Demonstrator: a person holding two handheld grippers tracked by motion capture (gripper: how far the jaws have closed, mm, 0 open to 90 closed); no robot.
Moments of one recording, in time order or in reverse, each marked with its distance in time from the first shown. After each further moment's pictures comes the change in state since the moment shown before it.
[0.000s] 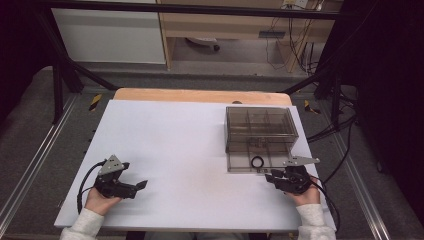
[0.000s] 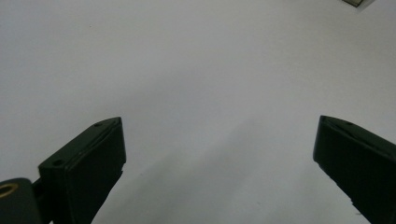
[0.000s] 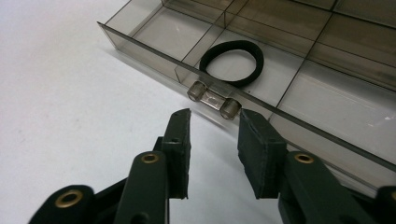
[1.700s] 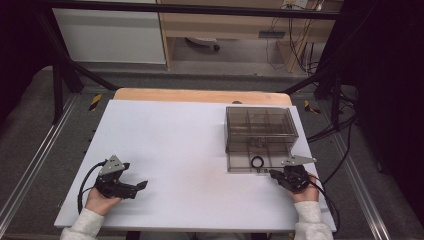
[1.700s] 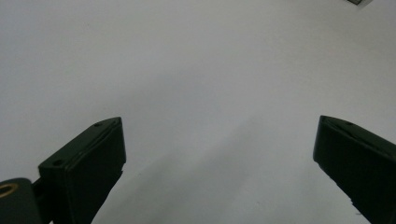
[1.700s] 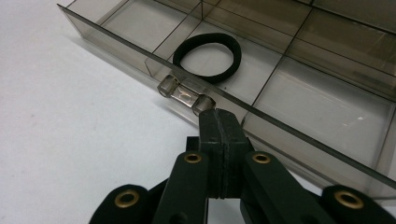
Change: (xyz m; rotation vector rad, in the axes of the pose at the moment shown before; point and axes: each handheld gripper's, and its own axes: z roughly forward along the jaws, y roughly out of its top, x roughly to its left) left arm 0.000 0.000 0.001 0.006 -0.002 0.000; right arm -0.005 -0.001 0.009 0.014 -0.076 -0.041
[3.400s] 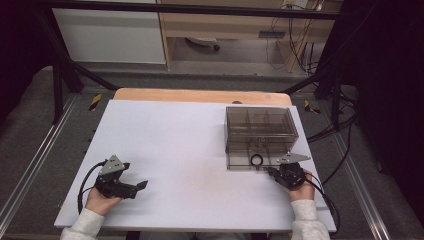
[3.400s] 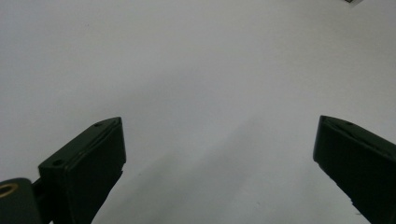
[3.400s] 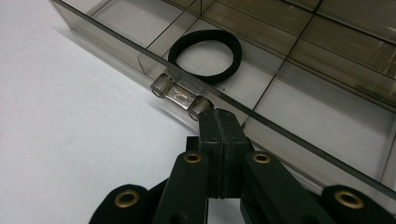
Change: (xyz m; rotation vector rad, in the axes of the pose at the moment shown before) left arm 0.000 0.000 0.000 -0.001 0.001 -0.001; right arm -0.001 0.005 0.014 0.002 -0.030 -0.036
